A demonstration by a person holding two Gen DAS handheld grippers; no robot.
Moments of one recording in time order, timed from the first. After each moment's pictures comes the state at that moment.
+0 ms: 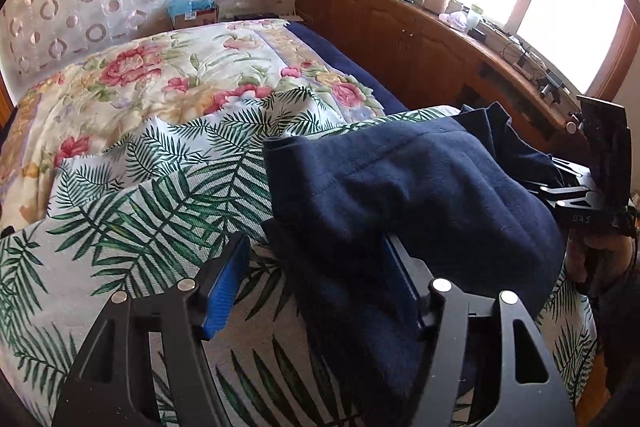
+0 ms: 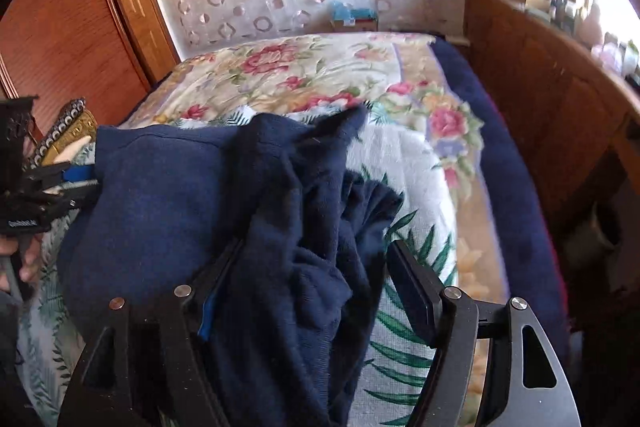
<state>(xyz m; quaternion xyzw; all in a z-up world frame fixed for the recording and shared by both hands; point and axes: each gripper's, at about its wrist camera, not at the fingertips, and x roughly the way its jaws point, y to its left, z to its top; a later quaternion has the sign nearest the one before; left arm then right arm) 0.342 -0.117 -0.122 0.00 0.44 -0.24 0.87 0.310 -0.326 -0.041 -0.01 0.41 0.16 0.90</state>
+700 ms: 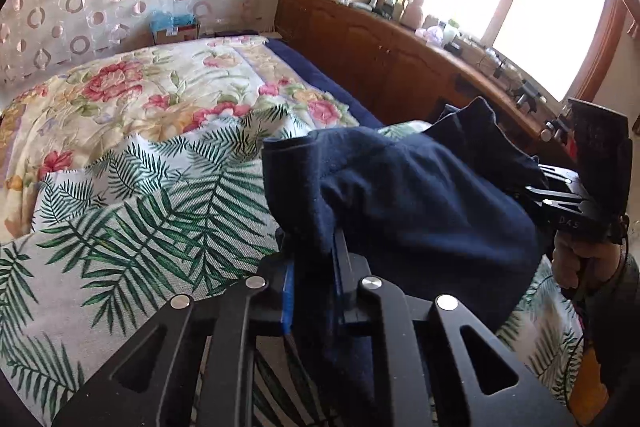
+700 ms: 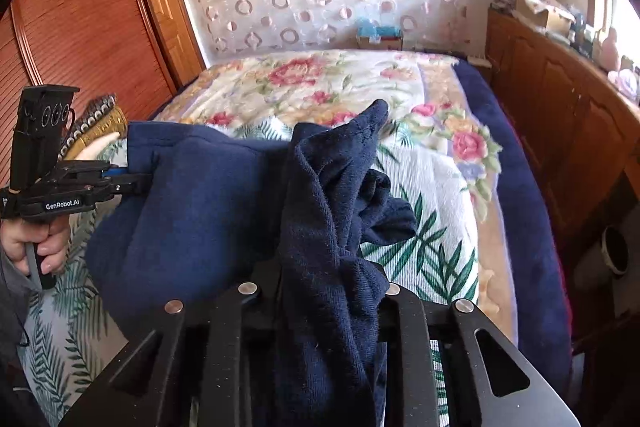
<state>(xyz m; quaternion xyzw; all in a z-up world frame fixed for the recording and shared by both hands) 0.329 -0.111 -0.103 -0.03 0.40 -0.28 0.87 0.301 -0.332 -0.024 -0.02 0.37 0.20 0.91</state>
